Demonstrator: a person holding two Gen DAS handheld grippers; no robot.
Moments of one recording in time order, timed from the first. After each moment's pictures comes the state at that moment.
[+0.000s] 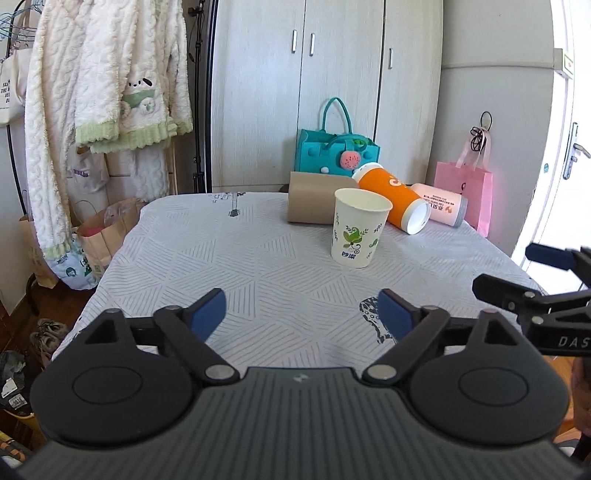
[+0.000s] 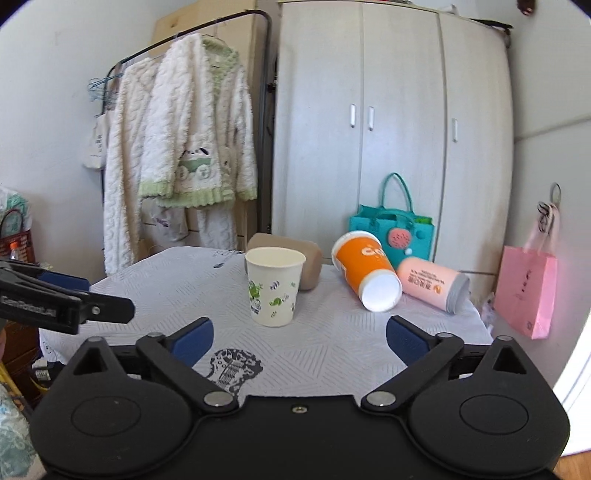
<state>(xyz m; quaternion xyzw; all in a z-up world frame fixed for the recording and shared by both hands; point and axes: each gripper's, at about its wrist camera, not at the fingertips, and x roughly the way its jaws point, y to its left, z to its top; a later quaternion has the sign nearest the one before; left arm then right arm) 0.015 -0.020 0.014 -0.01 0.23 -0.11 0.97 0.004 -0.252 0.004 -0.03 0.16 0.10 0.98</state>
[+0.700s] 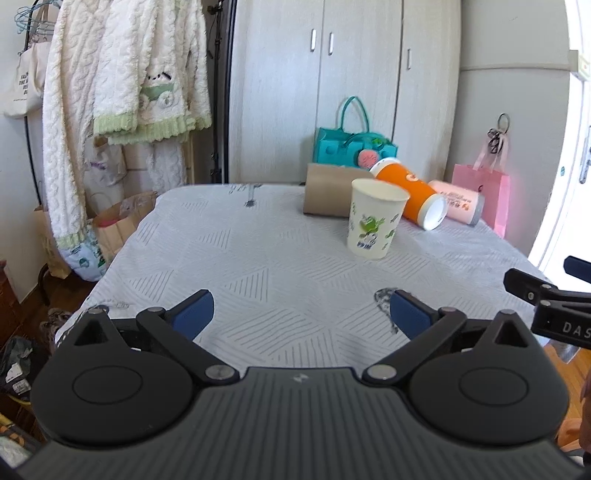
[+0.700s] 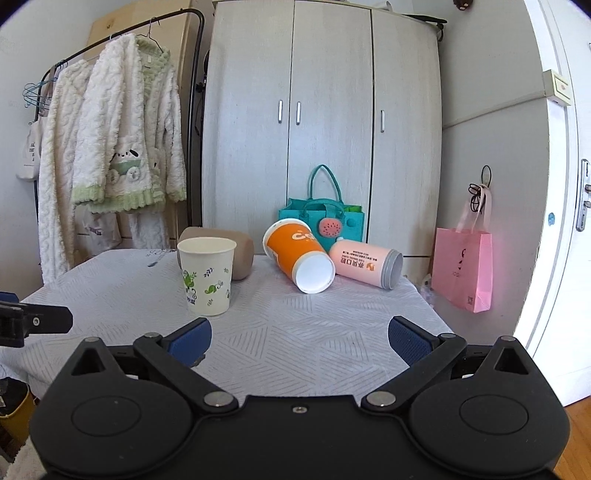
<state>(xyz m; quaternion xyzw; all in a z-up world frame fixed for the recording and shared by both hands) 0.013 -0.020 -0.002 -0.02 0.24 -0.08 0.97 -0.007 -0.257 -0.012 -0.01 0.16 -0.02 0.99</state>
